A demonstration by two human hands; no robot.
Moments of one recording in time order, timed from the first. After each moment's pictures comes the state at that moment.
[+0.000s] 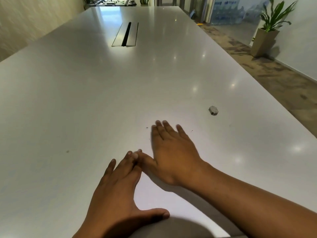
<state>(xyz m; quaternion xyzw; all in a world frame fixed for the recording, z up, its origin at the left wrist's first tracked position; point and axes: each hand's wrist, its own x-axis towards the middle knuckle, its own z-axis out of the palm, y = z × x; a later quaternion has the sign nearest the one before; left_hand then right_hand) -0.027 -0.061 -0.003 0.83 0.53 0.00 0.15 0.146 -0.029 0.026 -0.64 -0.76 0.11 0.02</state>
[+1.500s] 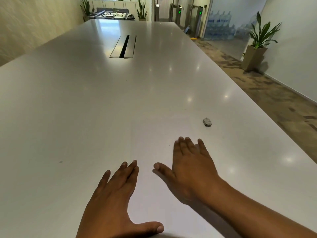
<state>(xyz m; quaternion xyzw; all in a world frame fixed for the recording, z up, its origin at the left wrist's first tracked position) -0.028 -0.053 -0.012 0.85 0.50 0.00 0.15 0.184 -0.046 0.018 -0.71 -0.70 0.07 -0.06</state>
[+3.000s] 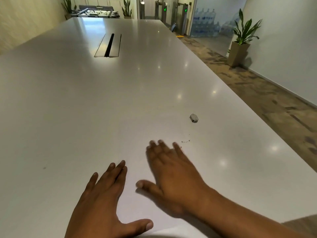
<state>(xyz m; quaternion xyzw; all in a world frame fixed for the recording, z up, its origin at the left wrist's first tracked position) -0.023 -0.053 -0.005 0.86 0.49 0.06 0.10 0.177 -0.071 0.016 -0.63 -0.77 0.10 0.03</state>
